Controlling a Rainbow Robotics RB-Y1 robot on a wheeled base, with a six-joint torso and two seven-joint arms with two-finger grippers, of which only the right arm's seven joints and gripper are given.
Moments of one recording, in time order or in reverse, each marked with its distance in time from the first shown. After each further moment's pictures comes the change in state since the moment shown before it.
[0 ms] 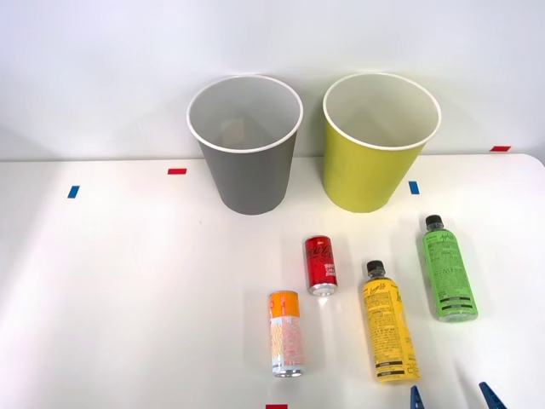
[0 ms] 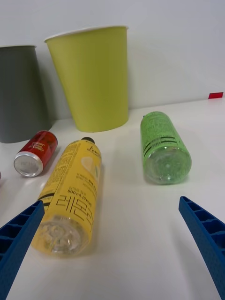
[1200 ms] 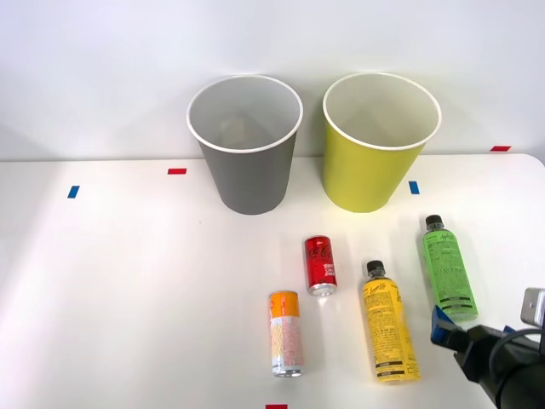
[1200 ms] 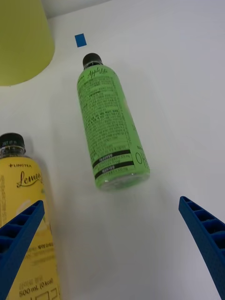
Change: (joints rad) arm -0.190 -0.314 0.108 -0.975 -0.128 1.865 -0.273
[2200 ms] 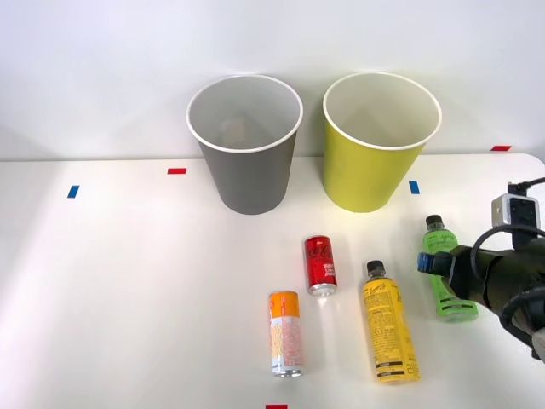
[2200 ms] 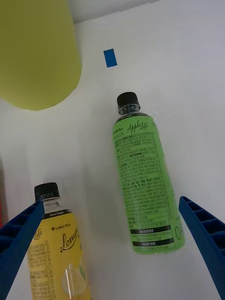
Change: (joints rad) arm -0.618 -0.235 -0.052 0.067 -0.385 0.614 -0.039
